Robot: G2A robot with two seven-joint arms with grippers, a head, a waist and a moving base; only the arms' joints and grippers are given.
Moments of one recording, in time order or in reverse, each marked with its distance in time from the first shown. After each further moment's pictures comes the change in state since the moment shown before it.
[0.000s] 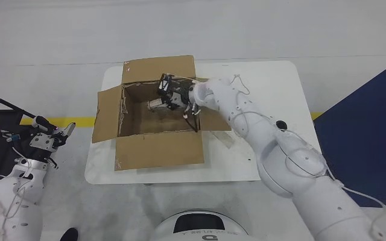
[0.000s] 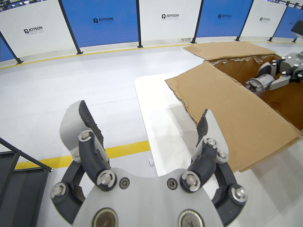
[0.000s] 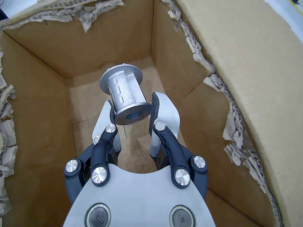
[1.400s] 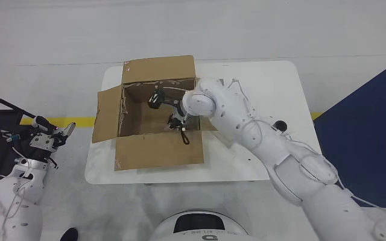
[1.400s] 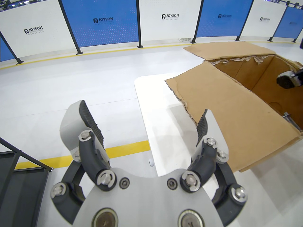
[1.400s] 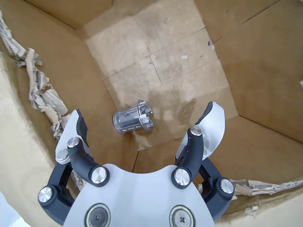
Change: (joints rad) left arm 0.000 0.000 0.000 0.000 0.000 0.000 0.000; right arm -0.079 0.086 0.024 -0.520 0.356 0.396 1.065
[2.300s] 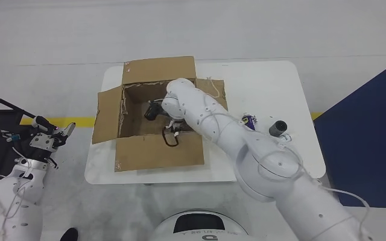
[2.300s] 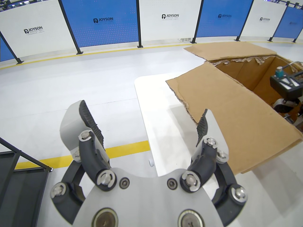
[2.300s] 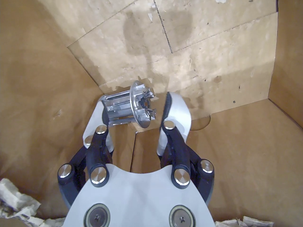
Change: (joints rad) left arm 0.000 0.000 0.000 0.000 0.000 0.000 0.000; right arm 0.165 -0.337 -0.239 0.592 0.035 -0.021 0.106
